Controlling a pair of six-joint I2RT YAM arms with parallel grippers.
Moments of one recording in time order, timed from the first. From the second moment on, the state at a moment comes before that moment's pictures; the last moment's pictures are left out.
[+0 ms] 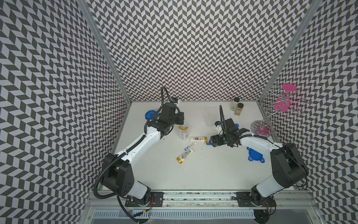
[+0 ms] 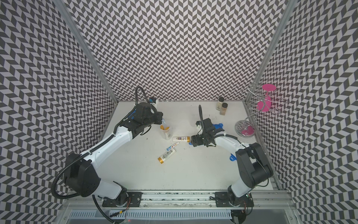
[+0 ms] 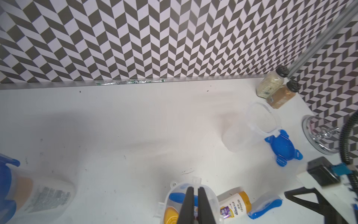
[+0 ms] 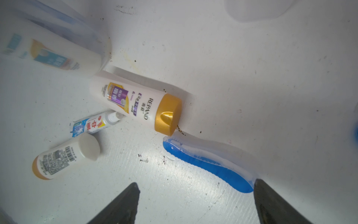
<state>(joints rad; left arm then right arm) -0.47 1.51 1.25 -0.29 -0.02 -0.26 0.42 1.59 0.96 -0.43 -0.23 0.14</state>
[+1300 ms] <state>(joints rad) -0.50 1.53 1.26 -0.27 -0.05 -0.22 0.11 1.56 1.11 -0.55 -0.07 0.26</state>
